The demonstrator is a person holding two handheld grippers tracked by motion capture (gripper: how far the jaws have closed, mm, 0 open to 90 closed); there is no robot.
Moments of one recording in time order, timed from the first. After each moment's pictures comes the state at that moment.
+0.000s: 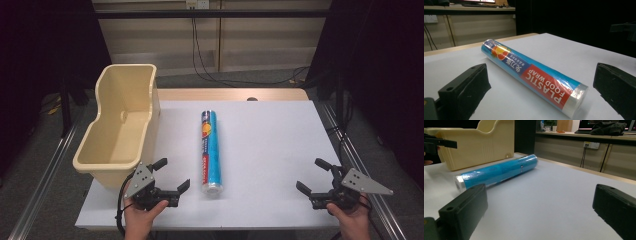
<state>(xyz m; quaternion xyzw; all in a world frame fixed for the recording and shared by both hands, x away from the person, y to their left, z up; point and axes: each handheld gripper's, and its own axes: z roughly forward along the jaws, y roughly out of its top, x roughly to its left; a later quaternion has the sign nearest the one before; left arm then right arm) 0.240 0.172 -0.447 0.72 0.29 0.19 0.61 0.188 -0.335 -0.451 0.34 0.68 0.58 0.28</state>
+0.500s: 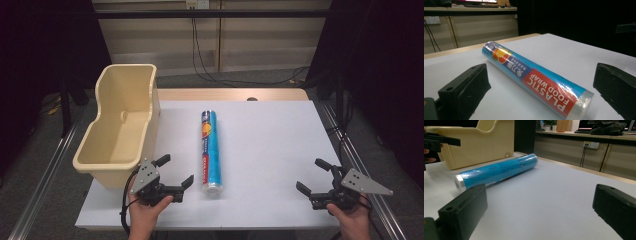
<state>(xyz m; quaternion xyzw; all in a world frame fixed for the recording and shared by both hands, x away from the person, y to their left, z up) 0.249 0.159 -0.444 0.72 0.29 0.20 0.60 0.187 -0.335 -0.451 0.34 0.68 0.58 0.28</state>
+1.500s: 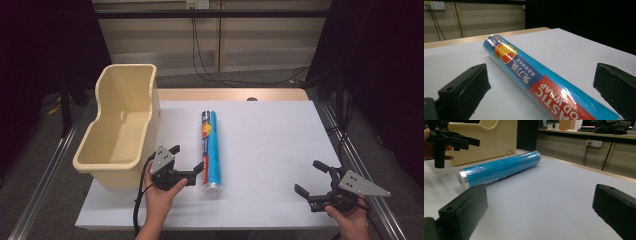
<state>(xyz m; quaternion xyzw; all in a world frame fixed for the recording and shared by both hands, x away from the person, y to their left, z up) 0.286 0.130 -0.451 0.72 0.34 0.19 0.57 0.185 -0.330 -0.453 0.33 0.69 0.58 0.28</state>
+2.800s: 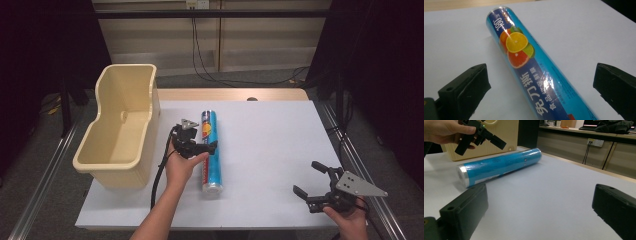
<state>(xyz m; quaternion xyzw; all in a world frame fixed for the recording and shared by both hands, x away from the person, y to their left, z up) 0.364 0.069 -0.432 0.77 0.46 0.13 0.42 0.185 -0.328 -0.454 0.33 0.71 0.56 0.28</state>
